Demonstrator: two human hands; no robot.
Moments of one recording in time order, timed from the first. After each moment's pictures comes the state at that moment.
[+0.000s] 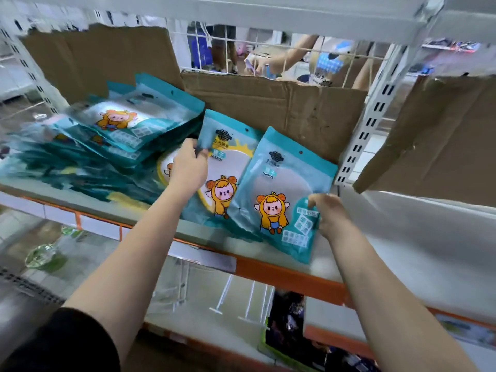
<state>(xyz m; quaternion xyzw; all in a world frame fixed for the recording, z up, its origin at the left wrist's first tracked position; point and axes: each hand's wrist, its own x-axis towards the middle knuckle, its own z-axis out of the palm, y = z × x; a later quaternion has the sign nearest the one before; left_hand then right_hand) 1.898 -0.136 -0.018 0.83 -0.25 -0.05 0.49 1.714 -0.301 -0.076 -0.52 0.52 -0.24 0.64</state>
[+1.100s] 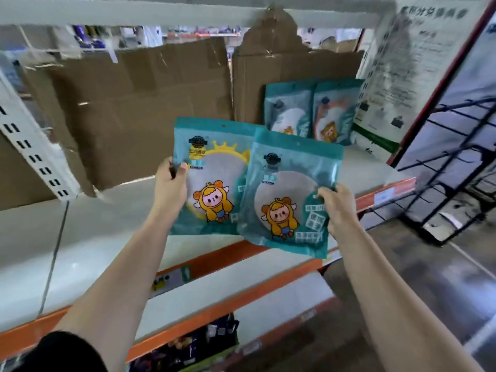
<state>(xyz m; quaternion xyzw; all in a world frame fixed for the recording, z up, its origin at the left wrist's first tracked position) 1.463 -0.385 -0.056 0.65 -0.41 -0.23 0.59 1.179 -0.414 -0.065 -0.39 0.64 -0.50 0.43</state>
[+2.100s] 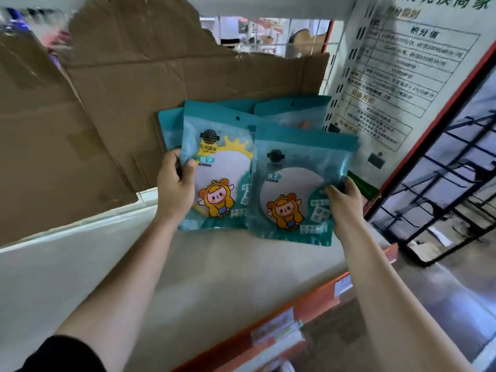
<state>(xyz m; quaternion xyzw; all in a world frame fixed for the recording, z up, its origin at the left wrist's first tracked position) 1.260 -0.670 -0.064 0.52 -0.58 -0.15 0.60 0.976 -0.652 -0.058 -0.35 0.64 -0.57 0.38</state>
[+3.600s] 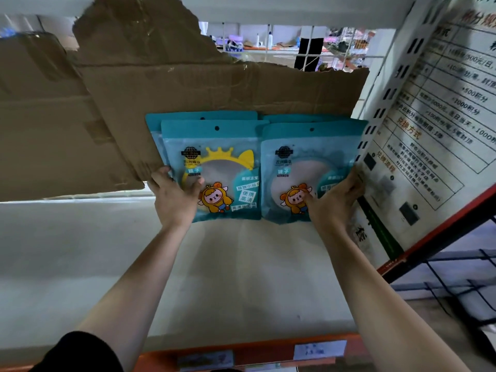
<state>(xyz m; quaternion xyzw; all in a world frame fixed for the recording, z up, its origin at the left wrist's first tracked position) 1.191 -0.687 -0.081 0.81 -0.29 -0.03 0.50 0.957 -0.790 -0.079 -0.61 0.66 -0.37 0.22</state>
